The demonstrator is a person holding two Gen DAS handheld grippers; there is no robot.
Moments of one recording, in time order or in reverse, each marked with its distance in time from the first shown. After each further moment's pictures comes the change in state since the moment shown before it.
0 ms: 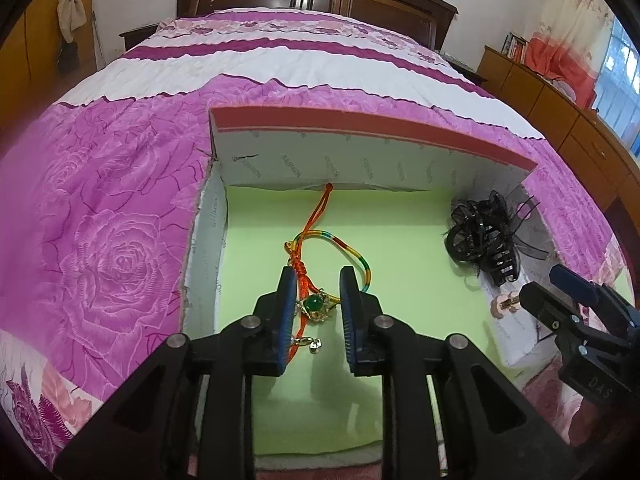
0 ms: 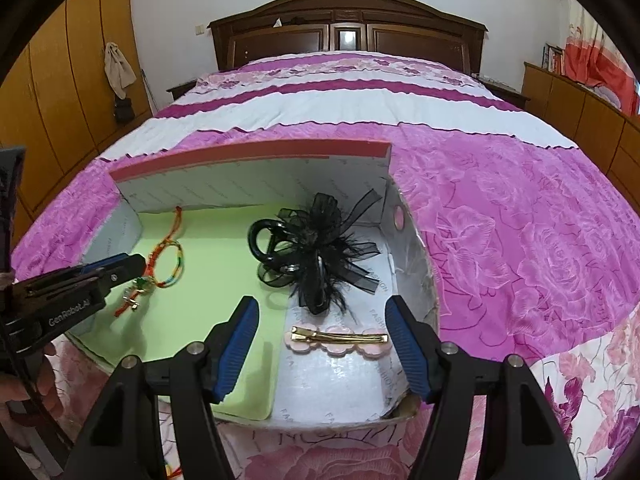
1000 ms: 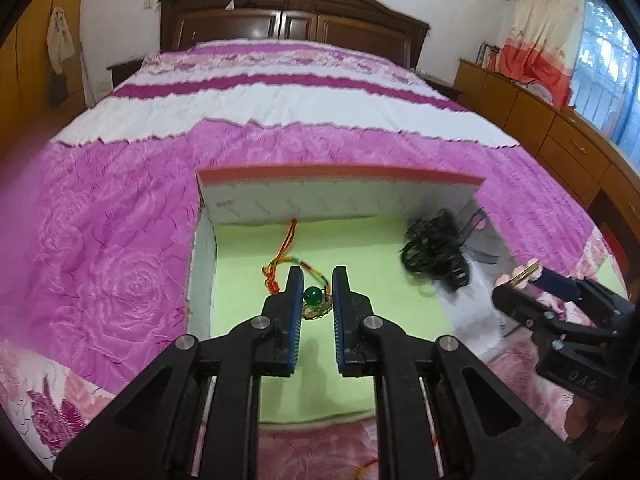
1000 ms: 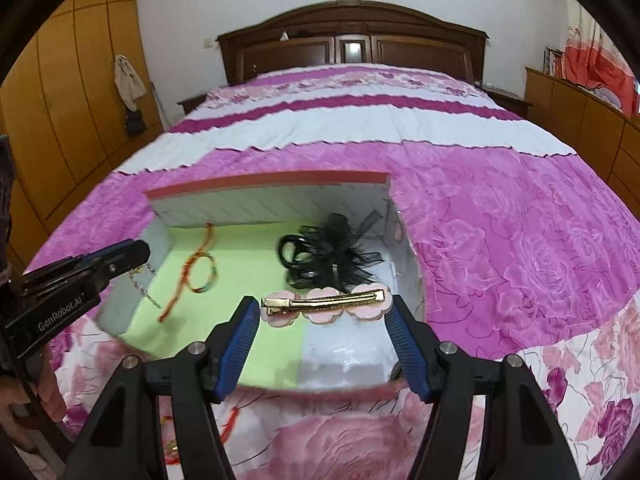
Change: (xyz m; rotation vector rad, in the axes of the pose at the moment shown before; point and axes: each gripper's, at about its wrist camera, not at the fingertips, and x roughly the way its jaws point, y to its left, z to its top) left arm -0.030 -0.014 -0.001 0.064 -0.082 -0.028; right arm -0.028 0.002 0.004 0.008 -0.019 0.015
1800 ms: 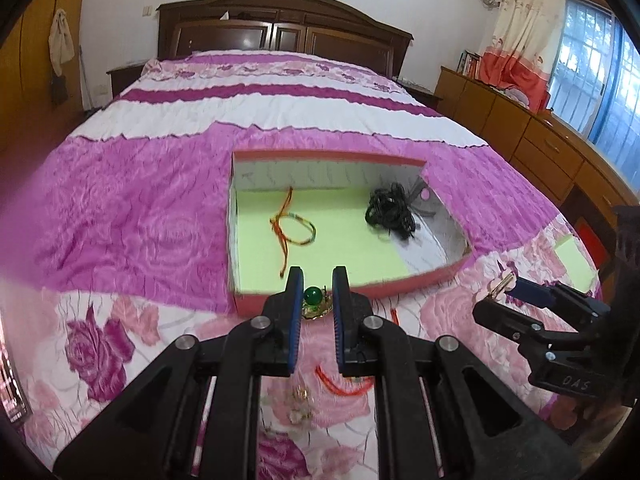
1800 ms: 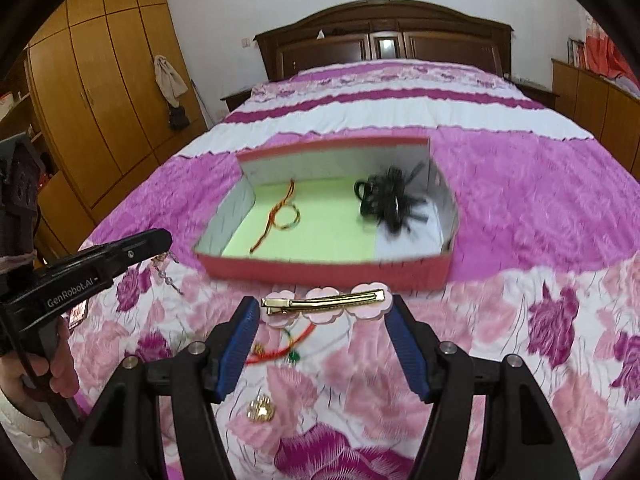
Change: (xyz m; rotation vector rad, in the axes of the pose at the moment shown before) left arm -0.103 0.003 -0.038 0.014 -0.046 -0.059; right arm -0.093 0.033 -0.058 -0.013 -0.016 0.166
